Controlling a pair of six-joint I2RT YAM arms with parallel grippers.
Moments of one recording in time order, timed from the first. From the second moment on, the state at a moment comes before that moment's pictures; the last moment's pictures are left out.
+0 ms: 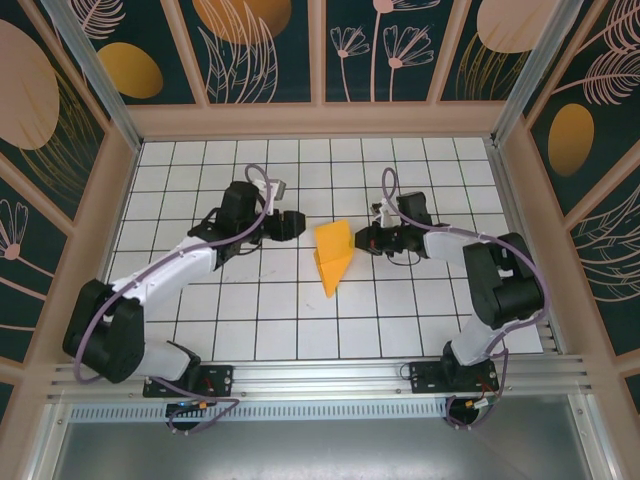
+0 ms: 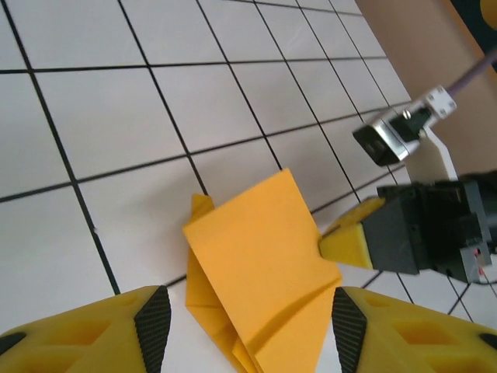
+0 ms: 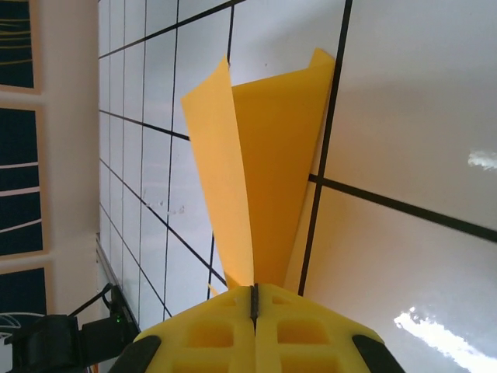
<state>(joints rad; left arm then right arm) -0.52 1.40 0.90 -0.10 0.34 -0.44 0.32 1.66 0.81 -0.03 -0.80 0.56</state>
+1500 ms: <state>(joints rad) -0.94 1.81 1.06 -0.28 -0.05 -0.57 0.44 1.64 0.90 -0.20 -0.57 0.79</state>
